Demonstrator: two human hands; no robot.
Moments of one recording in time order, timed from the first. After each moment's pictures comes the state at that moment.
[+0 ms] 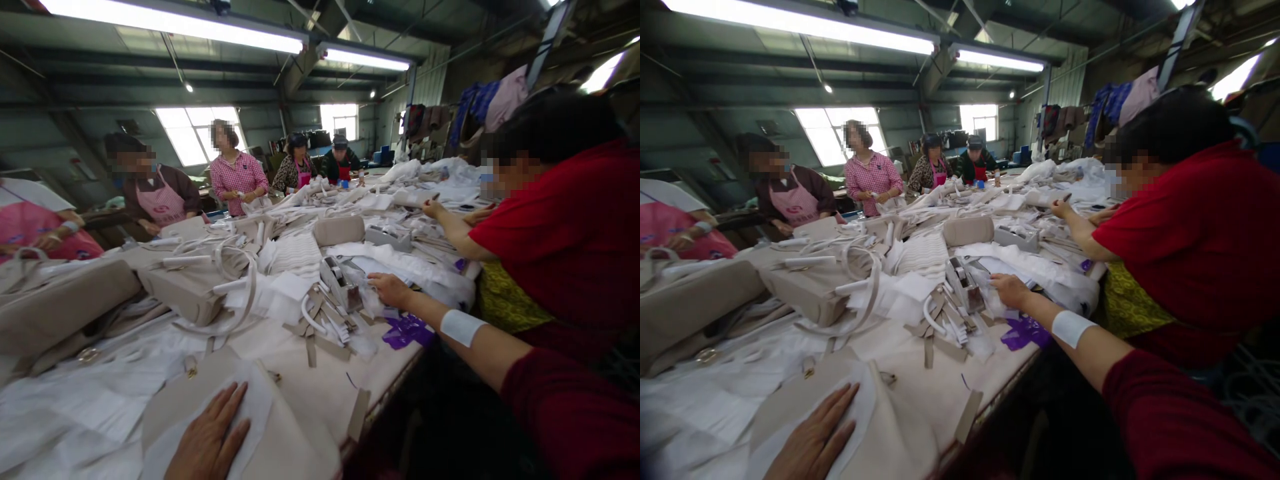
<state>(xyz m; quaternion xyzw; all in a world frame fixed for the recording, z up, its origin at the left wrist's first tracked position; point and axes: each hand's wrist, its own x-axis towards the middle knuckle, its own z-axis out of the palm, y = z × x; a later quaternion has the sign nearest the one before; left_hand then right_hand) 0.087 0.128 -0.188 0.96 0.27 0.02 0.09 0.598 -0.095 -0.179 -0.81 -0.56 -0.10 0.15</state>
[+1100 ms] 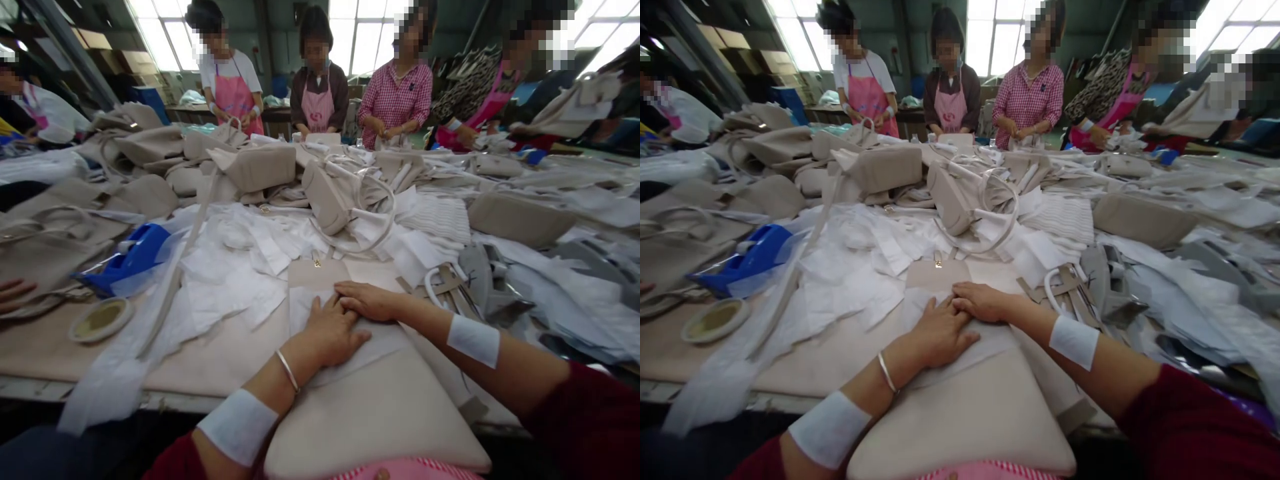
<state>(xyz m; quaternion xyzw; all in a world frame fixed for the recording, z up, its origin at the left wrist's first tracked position) 0.074 0.094 -0.138 0.92 0.32 -0.02 0.25 0.259 0.117 -0.161 -0.48 -0.82 0.29 0.06</state>
